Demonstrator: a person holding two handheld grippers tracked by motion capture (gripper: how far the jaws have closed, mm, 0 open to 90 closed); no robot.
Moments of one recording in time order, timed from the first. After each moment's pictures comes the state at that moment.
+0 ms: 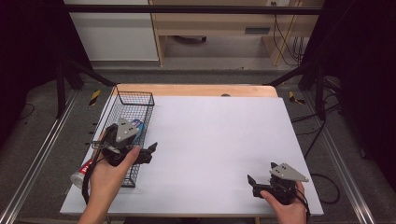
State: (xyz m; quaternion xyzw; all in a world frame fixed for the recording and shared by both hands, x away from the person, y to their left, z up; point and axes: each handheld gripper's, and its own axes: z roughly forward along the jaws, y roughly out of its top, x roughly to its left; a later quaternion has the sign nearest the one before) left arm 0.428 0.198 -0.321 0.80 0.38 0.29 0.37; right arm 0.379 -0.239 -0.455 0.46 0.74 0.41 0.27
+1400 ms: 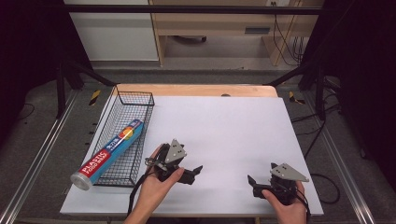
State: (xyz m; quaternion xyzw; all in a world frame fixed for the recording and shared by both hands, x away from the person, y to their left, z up) left arm 0.435 0.101 -0.416 0.83 0.27 0.18 0.44; right arm 0.379 -0.240 -0.457 0.47 0.73 0.41 0.27
